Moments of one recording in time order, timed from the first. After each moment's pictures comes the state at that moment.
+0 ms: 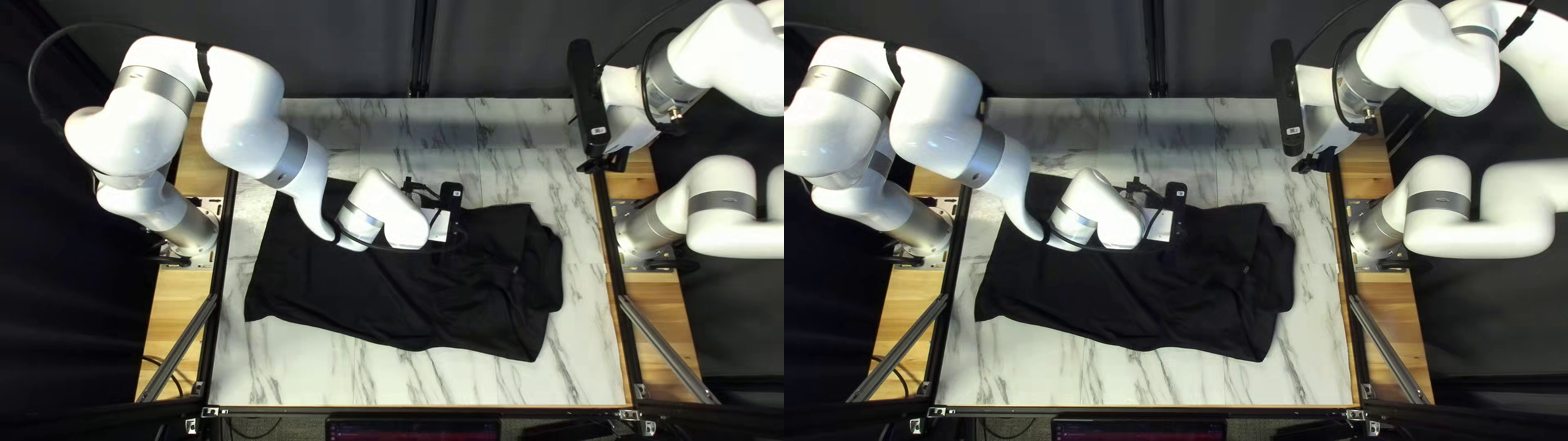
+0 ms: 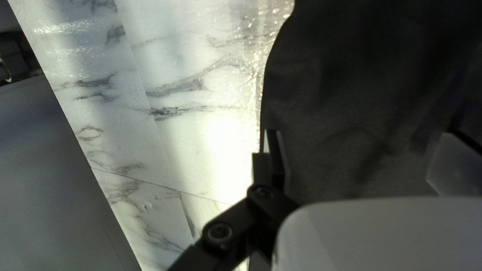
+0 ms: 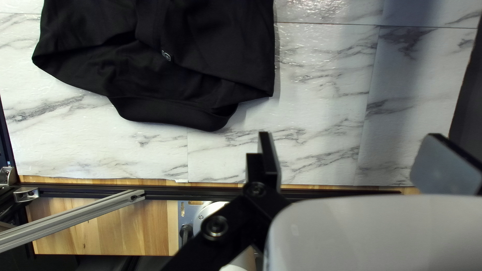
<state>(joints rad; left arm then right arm) -0.09 0.39 -1.08 0.64 0.87 -0.47 -0.26 -0.97 -0.59 0.03 1.35 -0.32</state>
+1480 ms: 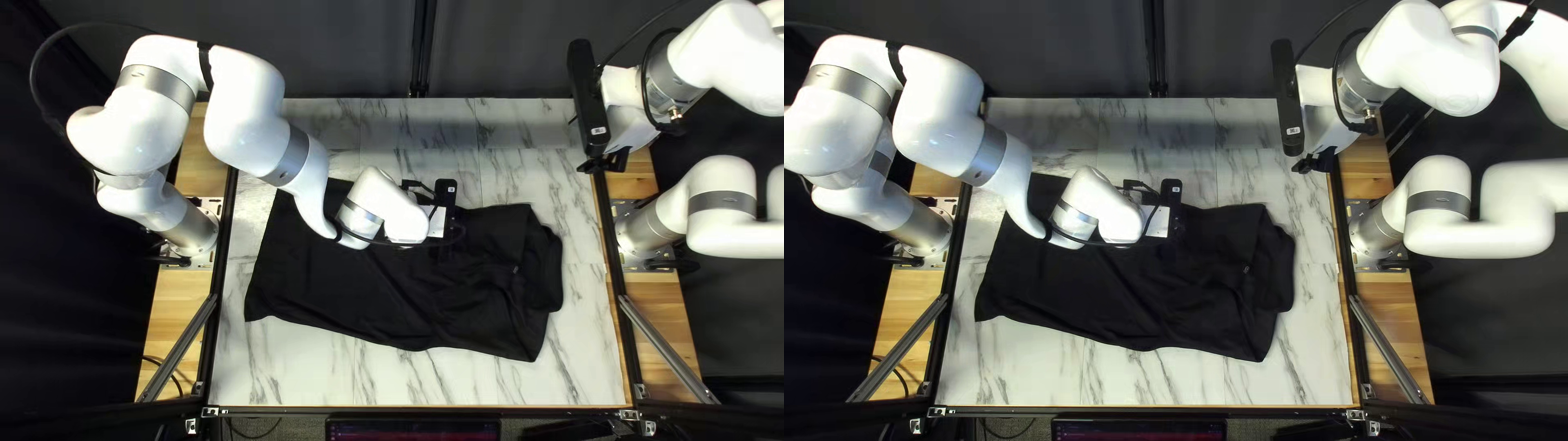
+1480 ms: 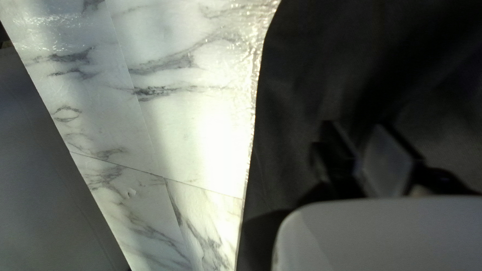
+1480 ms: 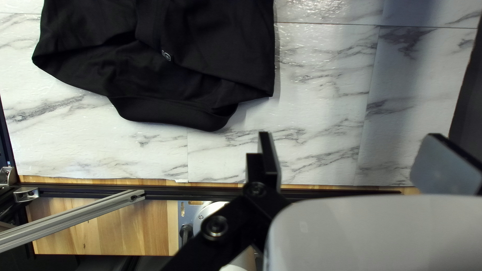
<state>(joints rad) -0.10 0.38 -1.09 0.58 0.91 -0.45 -0.26 -0.97 -0.59 0.03 1.35 -0.32</state>
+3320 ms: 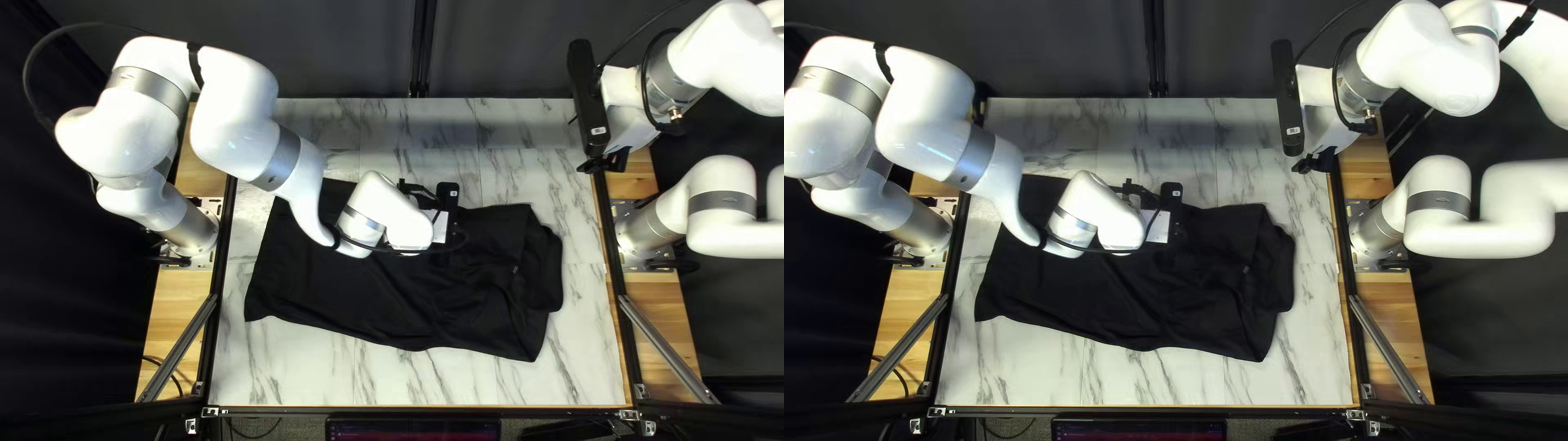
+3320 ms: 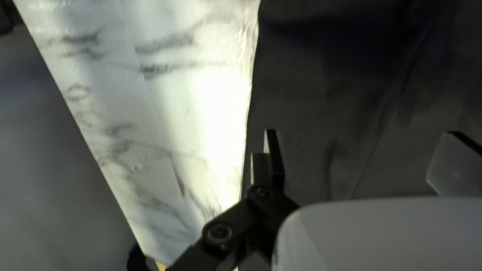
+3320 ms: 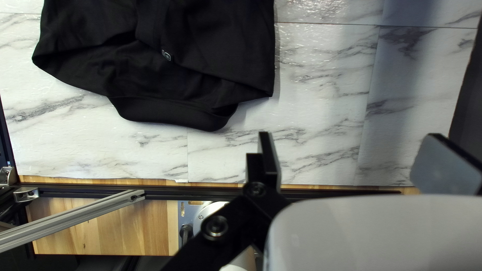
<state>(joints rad) -0.15 0.24 -1.01 0.52 1.07 -0.46 -0.26 -0.97 -0.59 0.03 1.35 -0.32</state>
